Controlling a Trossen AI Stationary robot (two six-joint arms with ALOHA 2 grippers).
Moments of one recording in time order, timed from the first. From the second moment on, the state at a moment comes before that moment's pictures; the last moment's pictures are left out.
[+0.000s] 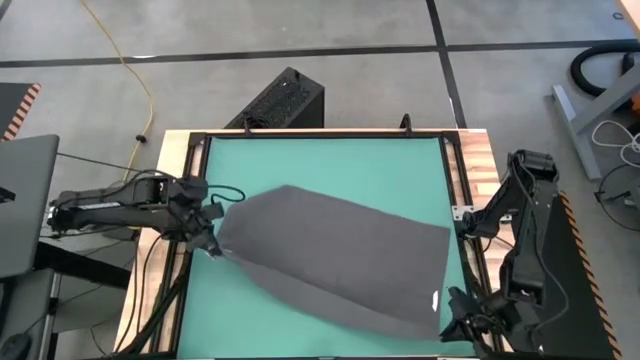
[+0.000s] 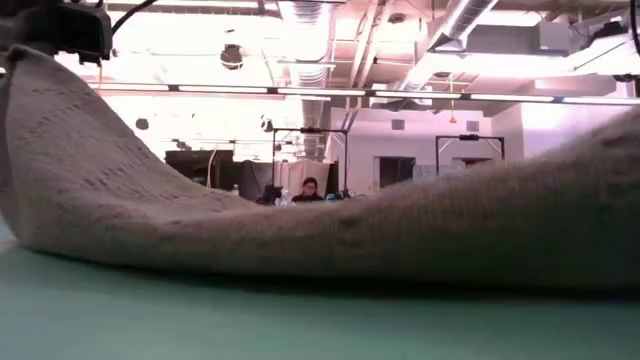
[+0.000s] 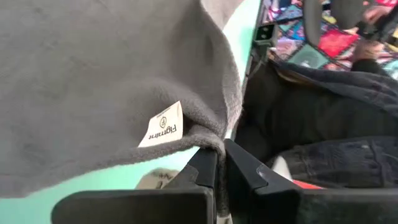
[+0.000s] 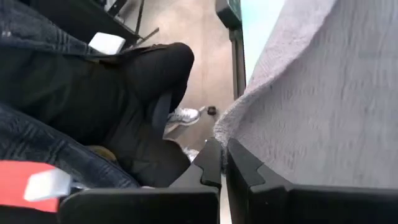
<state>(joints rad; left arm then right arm) 0.11 0.54 0.59 -0.85 0.67 -0.72 1.33 1.27 0.87 -0.35 0.57 1.32</state>
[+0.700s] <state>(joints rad) 0.10 0.54 0.90 -1.20 -0.15 -0.48 1.18 1.20 0.87 -0.91 0.43 1.47</state>
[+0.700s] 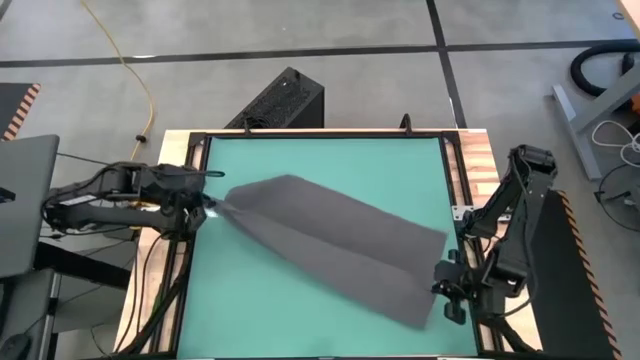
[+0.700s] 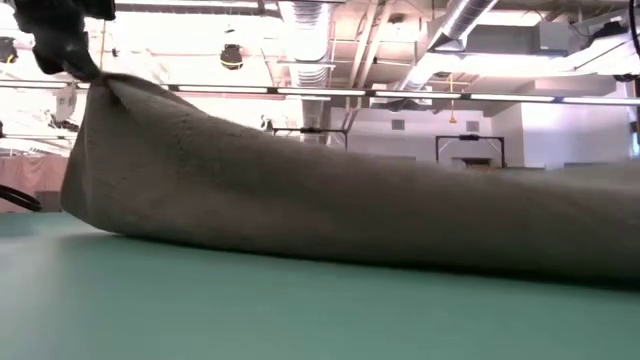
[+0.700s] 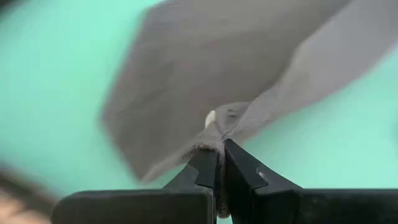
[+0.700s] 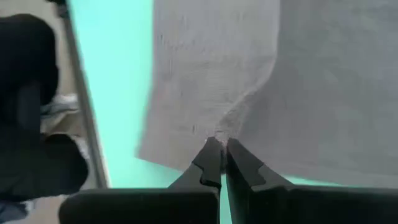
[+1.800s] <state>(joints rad) 0.14 0.64 0.73 -0.97 -0.51 -0.40 0.89 1.21 0.80 -1.26 0.32 1.46</state>
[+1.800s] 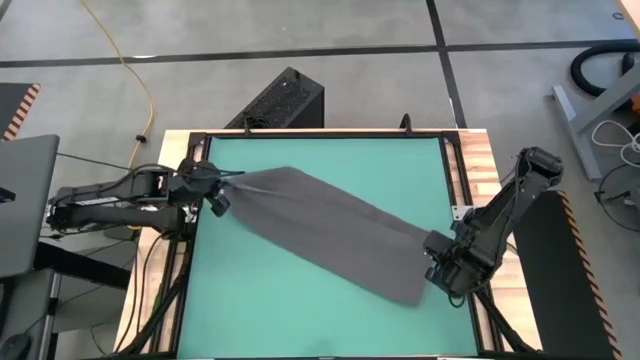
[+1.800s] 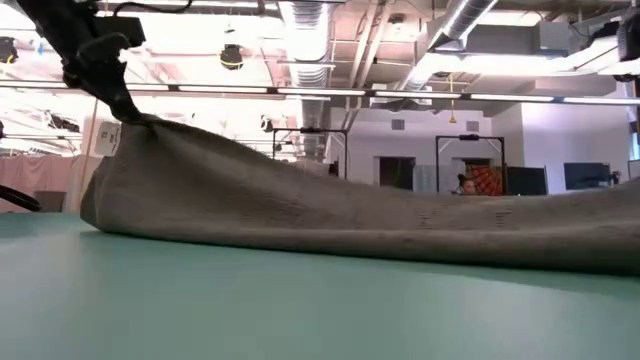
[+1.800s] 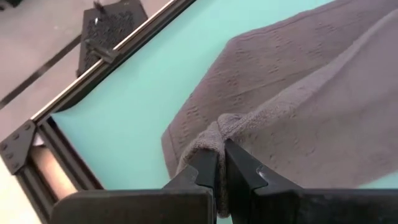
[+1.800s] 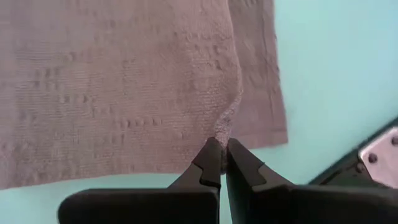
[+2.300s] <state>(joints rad) 0.25 0.75 0.73 -0.75 -0.49 -0.26 0.76 1.21 0.72 -1.26 0.27 1.46</state>
